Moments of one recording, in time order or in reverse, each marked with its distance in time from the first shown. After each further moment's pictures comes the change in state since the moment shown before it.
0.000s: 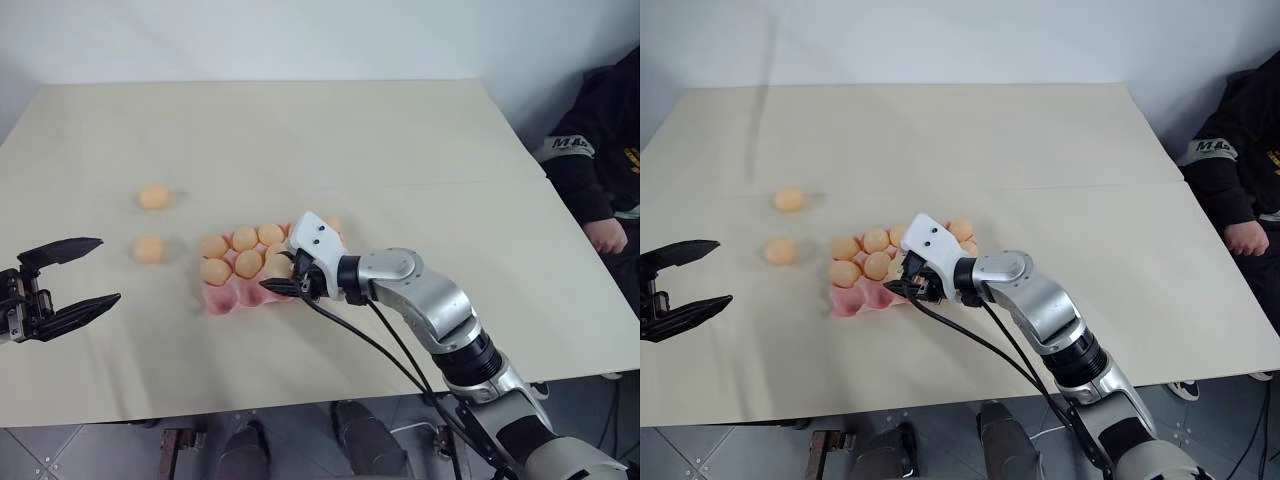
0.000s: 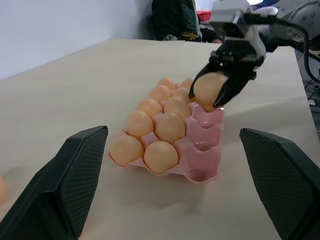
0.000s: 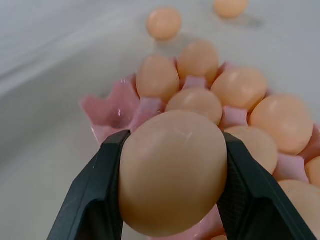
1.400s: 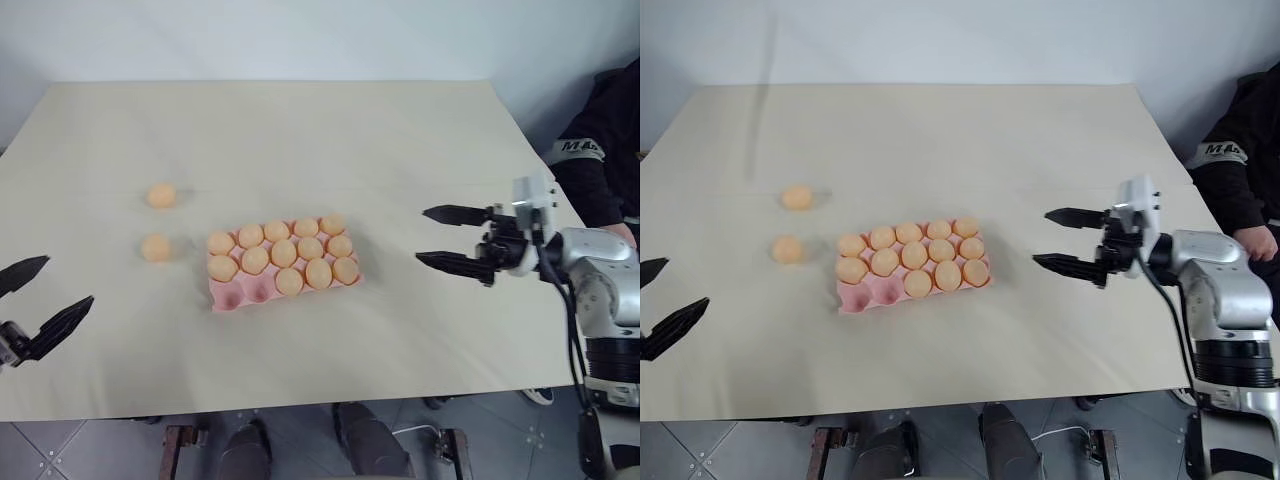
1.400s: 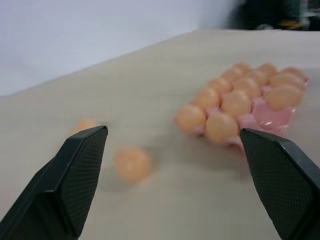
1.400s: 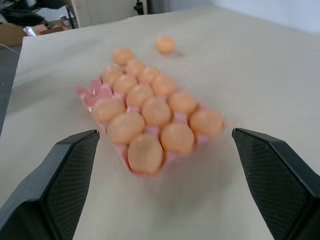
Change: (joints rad) left arm 0.279 -0.184 0.211 -0.148 0.028 -0.115 0.328; right arm 0.186 -0.542 -0.602 0.273 0.338 -0.377 0.631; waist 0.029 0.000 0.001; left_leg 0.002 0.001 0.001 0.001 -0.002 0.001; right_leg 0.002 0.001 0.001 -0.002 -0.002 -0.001
